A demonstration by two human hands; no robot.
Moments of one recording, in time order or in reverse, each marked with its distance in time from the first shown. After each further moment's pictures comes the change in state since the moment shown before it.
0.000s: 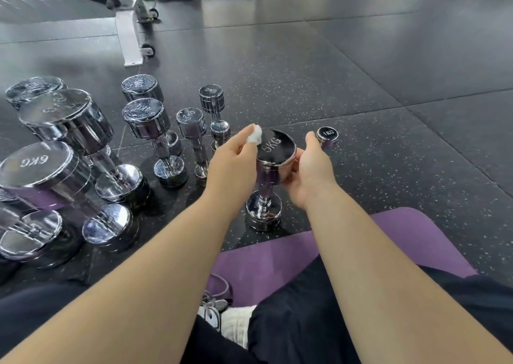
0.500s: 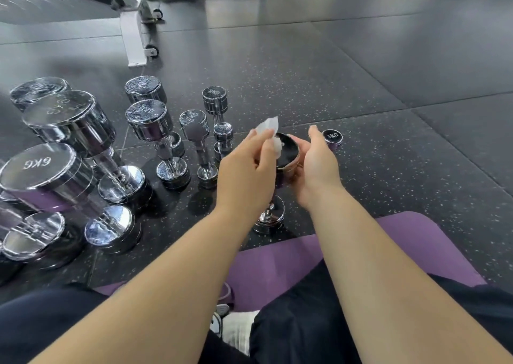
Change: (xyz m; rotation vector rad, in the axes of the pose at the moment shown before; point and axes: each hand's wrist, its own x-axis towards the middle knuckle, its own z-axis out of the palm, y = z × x) left_hand -0.009 0.001 0.013 0.185 0.101 0.225; right_hand 0.011 -0.001 0.001 -0.050 0.001 -0.075
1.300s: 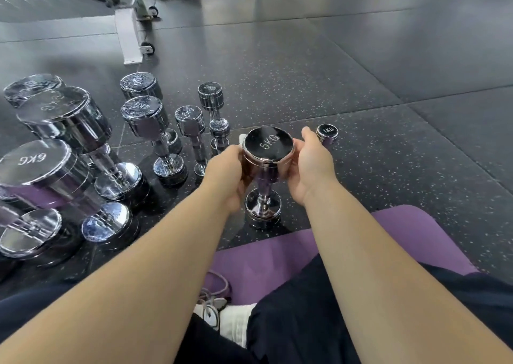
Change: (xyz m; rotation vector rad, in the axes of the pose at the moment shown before) left_hand 0.018 -0.010 -0.006 -0.689 0.024 -0.721; right_hand -0.007 0.001 0.000 -0.002 0.033 0.007
